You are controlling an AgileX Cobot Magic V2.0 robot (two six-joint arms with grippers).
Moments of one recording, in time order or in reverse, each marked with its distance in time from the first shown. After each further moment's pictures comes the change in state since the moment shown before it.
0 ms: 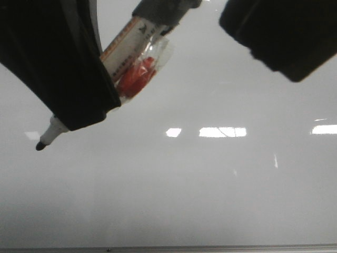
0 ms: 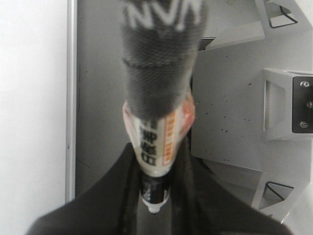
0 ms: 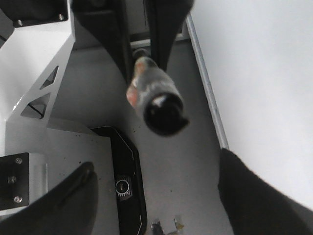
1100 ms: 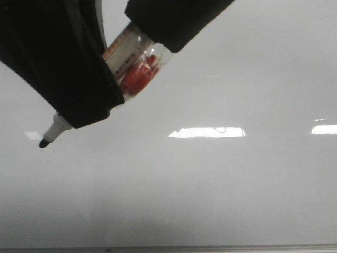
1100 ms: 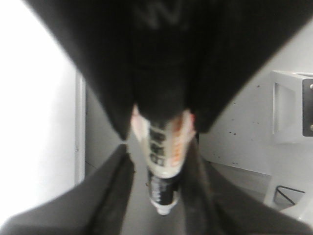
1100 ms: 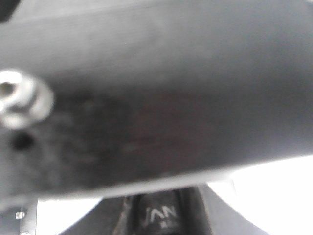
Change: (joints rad) left arm 0.000 -0.002 0.000 0.019 -0.029 0.000; right arm 0.053 0.153 -0.123 0.062 -0.008 0.000
